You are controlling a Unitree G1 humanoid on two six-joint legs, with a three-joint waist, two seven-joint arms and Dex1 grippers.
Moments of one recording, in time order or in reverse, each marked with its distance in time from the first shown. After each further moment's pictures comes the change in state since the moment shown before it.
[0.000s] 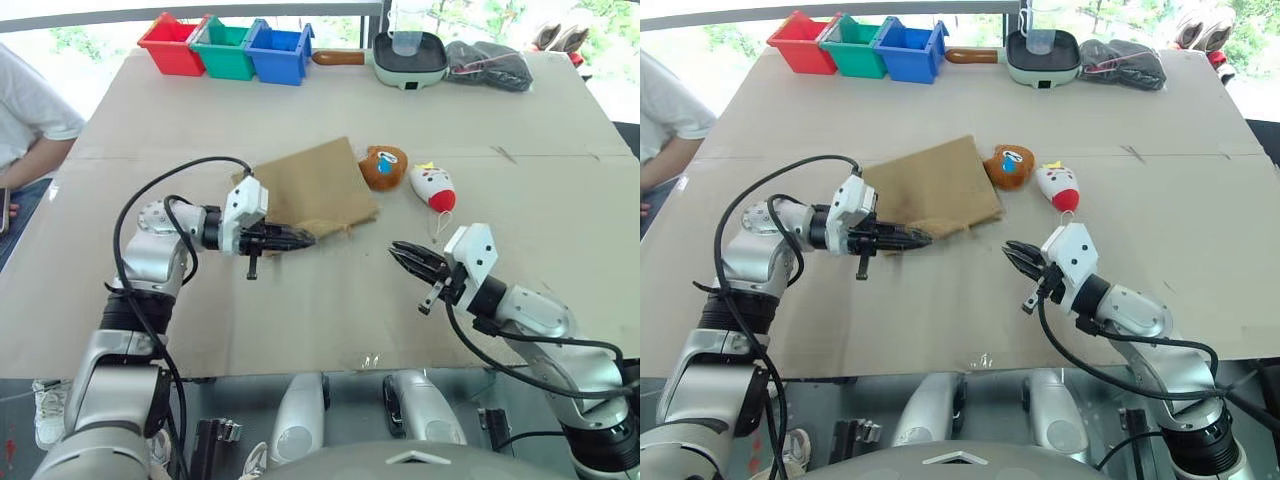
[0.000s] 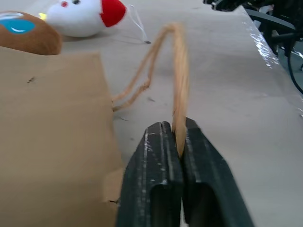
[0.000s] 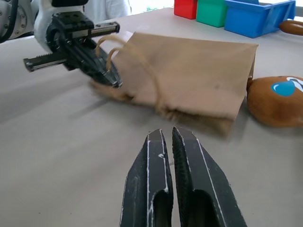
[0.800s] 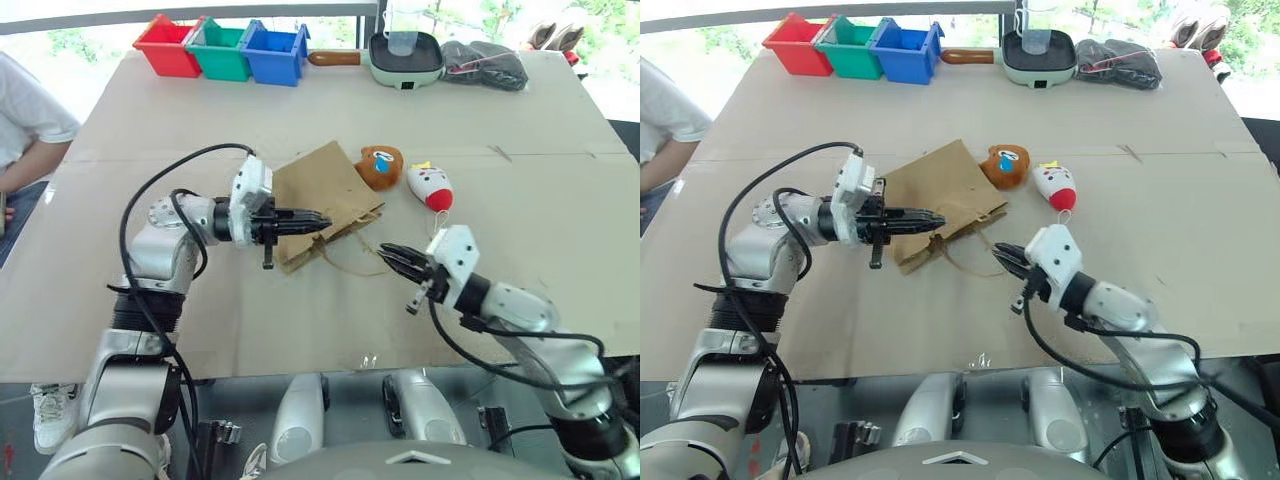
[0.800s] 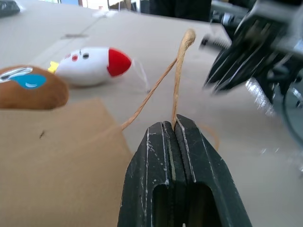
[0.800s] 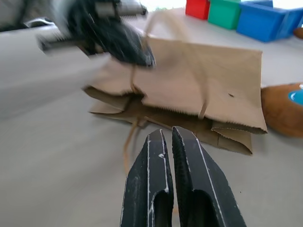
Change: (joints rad) left arm 0.009 -0.054 0.067 -0.183 -0.204 0.296 0.149; right arm -0.149 0.085 0.111 0.165 -0.108 0.011 -0.027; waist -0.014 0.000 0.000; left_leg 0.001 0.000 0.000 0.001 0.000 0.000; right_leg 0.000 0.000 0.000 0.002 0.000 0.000
